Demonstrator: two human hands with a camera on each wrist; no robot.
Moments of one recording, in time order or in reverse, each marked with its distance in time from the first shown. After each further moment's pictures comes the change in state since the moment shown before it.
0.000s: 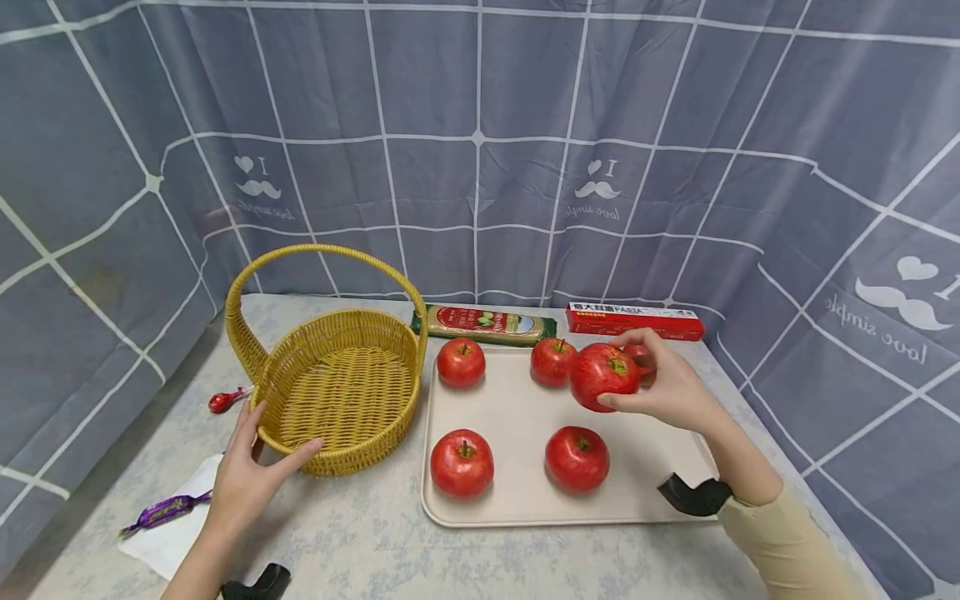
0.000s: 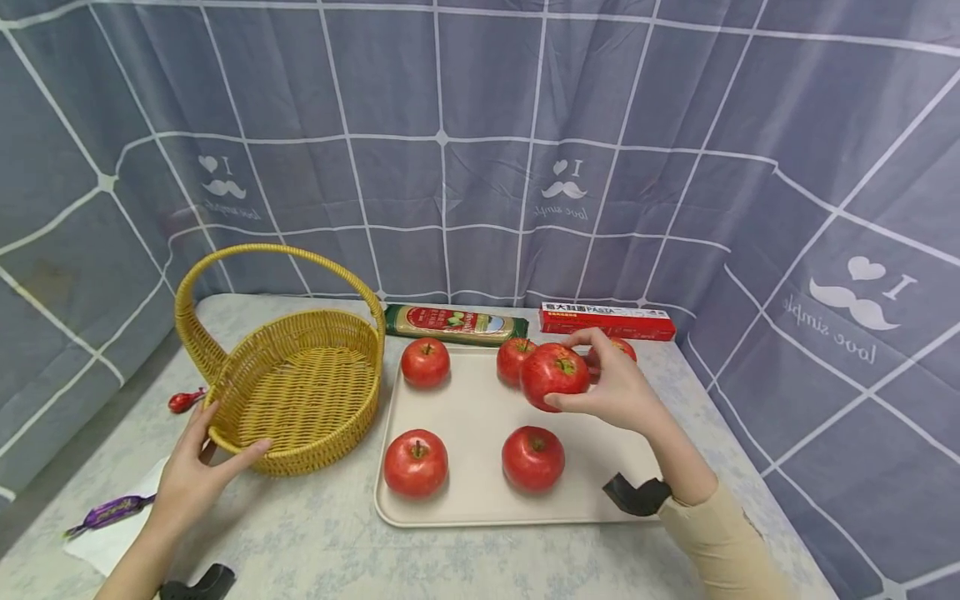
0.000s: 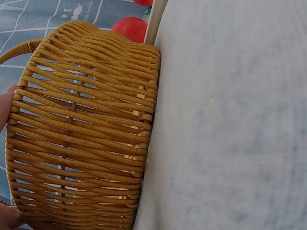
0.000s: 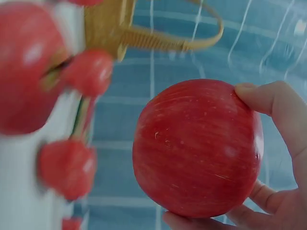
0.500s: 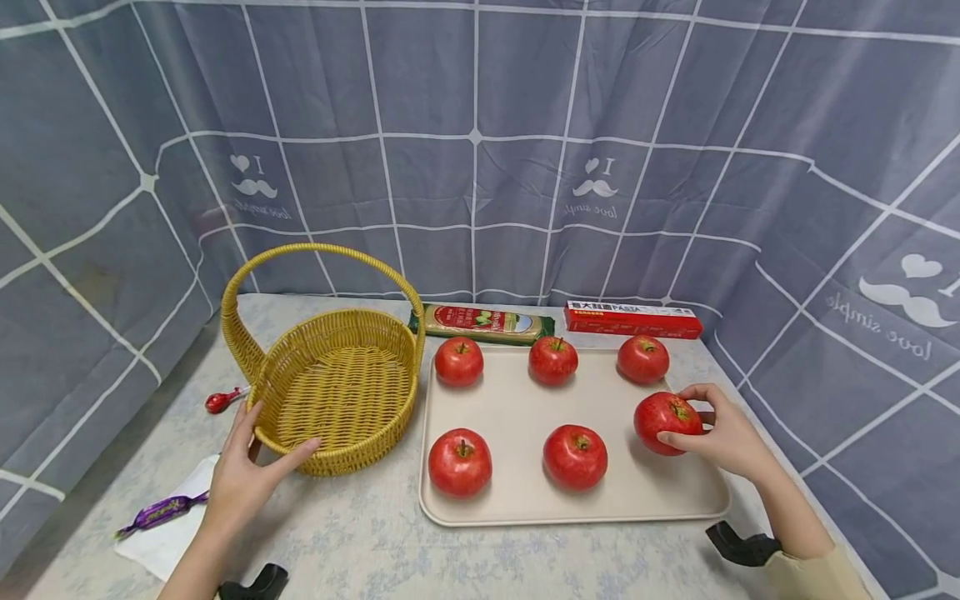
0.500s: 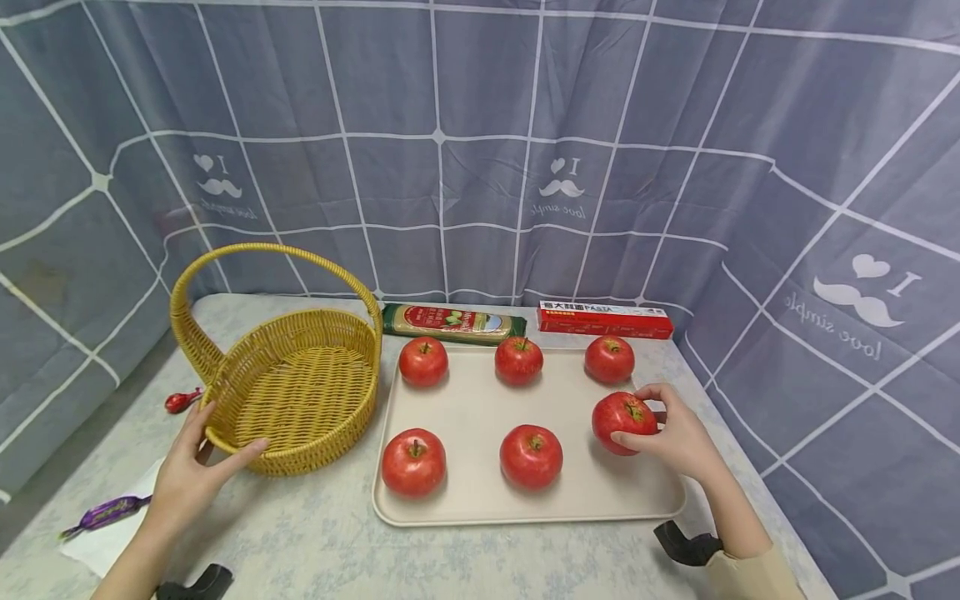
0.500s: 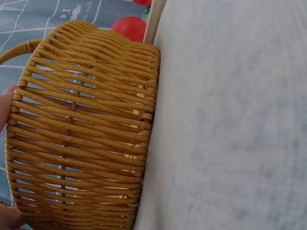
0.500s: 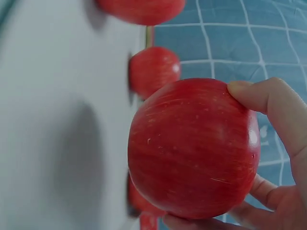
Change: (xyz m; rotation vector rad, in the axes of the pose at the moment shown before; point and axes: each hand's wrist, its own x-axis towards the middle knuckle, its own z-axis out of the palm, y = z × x) left_hand 0.000 0.003 0.000 -0.016 -0.002 -0.006; right_hand -0.062 0.094 -0.021 -0.108 0.048 0.256
